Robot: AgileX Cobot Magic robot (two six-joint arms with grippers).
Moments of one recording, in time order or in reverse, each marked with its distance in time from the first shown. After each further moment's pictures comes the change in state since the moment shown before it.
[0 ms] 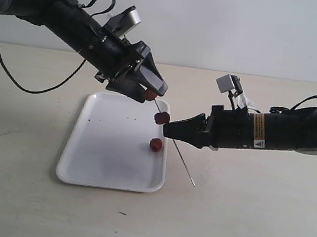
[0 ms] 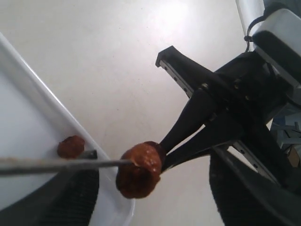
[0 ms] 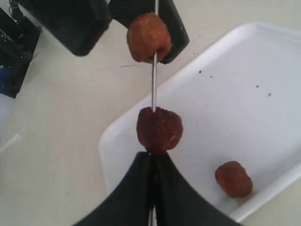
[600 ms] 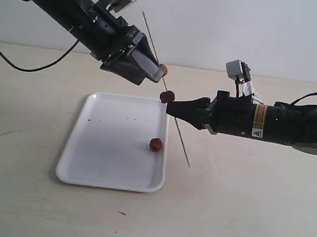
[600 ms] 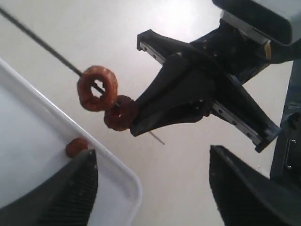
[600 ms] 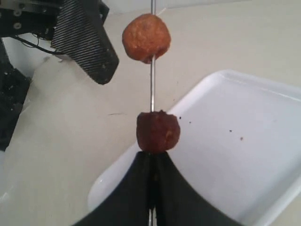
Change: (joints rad) left arm 0.006 -0.100 0.002 0.066 0.009 0.075; right arm 0.000 -0.002 -0.002 0.185 -0.008 -0.002
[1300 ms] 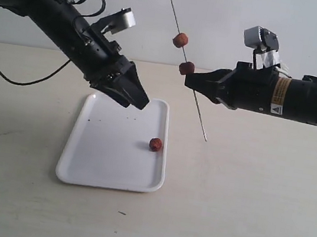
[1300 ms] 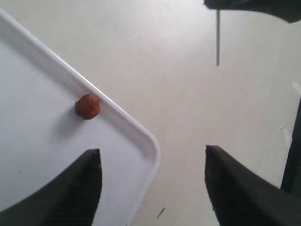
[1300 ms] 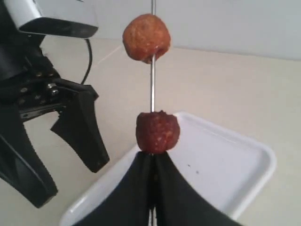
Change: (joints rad) left arm -0.007 0.005 0.087 0.085 0.008 0.074; right arm 0.000 -0.245 0.090 0.075 0.219 -0.015
